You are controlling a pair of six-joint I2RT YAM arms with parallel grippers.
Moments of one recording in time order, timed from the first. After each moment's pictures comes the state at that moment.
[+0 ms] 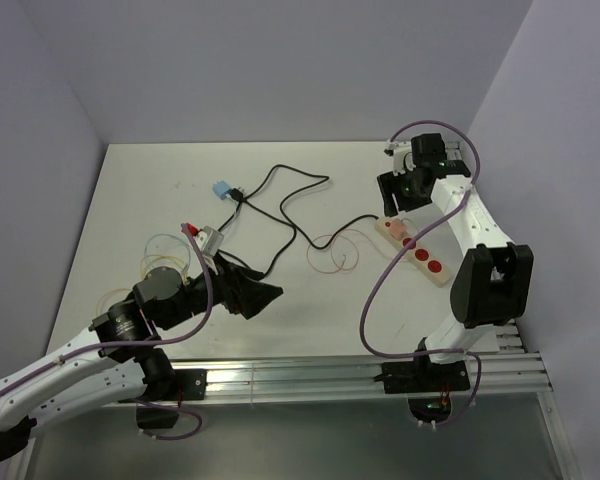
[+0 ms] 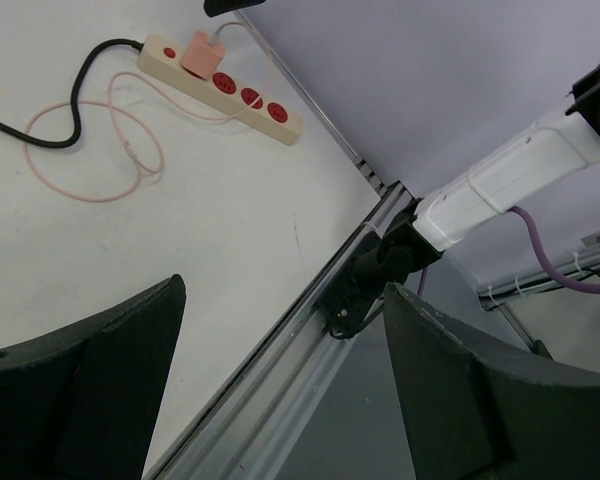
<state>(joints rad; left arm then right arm) -1.01 0.61 0.66 -0.16 -0.01 -0.65 0.05 1.63 1.42 -0.81 -0.16 -0.26</state>
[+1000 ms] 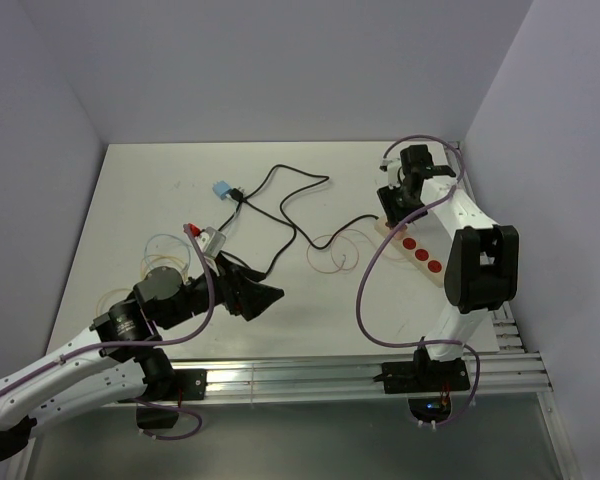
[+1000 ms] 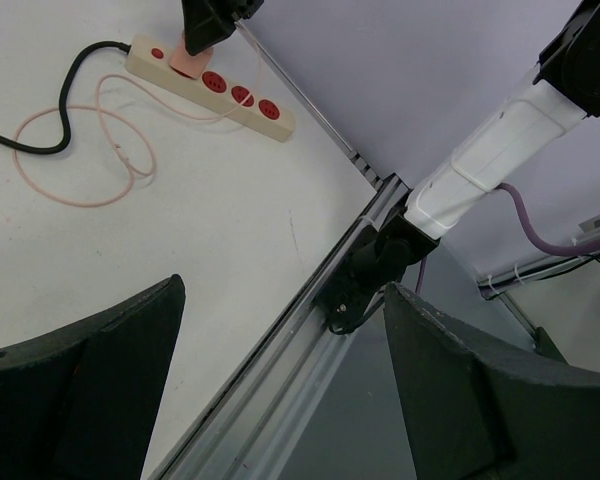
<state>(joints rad) -1.01 0.61 0.66 -0.13 0.03 -0.62 0.06 1.74 1.36 -0.79 -0.04 -0.27</state>
